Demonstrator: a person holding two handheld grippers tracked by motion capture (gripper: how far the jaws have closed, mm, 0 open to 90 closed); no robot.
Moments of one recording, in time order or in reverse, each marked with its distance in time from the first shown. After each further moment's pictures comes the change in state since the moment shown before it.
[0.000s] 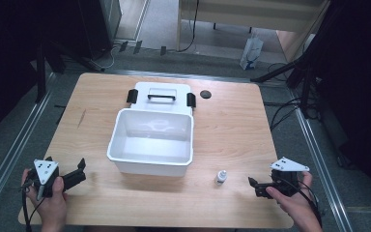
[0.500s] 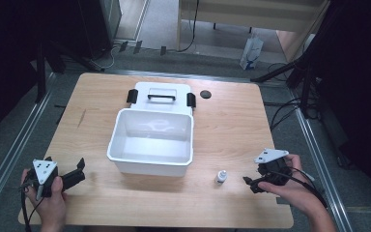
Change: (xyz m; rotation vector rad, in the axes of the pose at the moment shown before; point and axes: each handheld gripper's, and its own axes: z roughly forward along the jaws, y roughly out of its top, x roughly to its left) left arm 0.002 0.000 0.000 -0.001 -0.005 -0.015; right arm 0.017 0.045 0.001 0.190 0.051 -0.279
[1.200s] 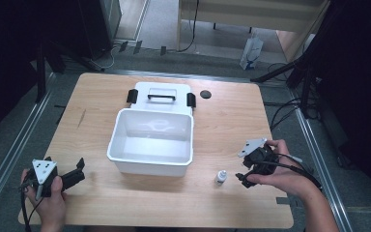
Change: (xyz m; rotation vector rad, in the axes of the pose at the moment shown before) left arm 0.000 0.000 0.000 -0.001 0.005 -0.011; right arm 0.013 0.052 -0.005 0.133 0.040 -0.189
